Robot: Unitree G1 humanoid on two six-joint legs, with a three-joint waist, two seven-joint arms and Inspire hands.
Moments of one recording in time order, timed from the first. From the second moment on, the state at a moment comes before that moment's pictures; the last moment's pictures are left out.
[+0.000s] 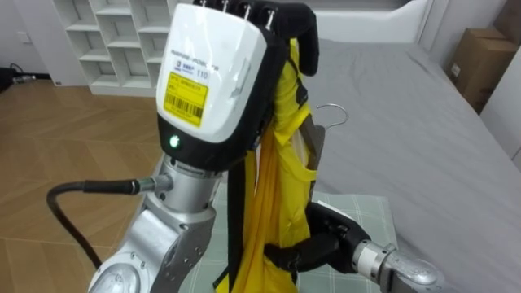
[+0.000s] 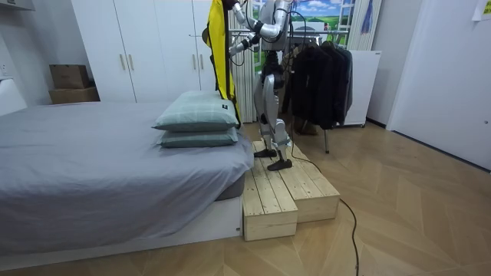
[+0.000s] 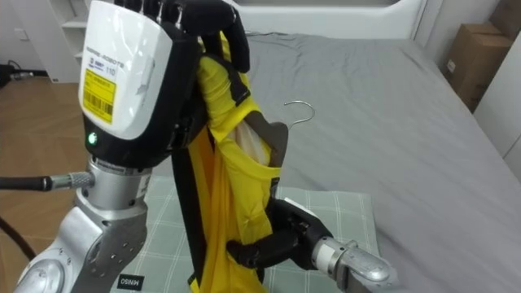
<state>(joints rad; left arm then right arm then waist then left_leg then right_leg) -0.32 0.32 -0.37 -0.31 1.06 -0.05 0.54 -0.37 -0.33 0.45 0.72 0.58 -0.07 0.51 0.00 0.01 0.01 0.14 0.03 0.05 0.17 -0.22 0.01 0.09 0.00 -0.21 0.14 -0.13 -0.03</state>
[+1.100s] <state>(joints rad) -0.27 0.43 -0.36 -0.26 1.01 -0.08 0.66 -0.36 -0.41 0.37 0.70 0.56 -0.07 0.43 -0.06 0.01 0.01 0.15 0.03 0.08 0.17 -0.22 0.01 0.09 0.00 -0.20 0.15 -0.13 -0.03</state>
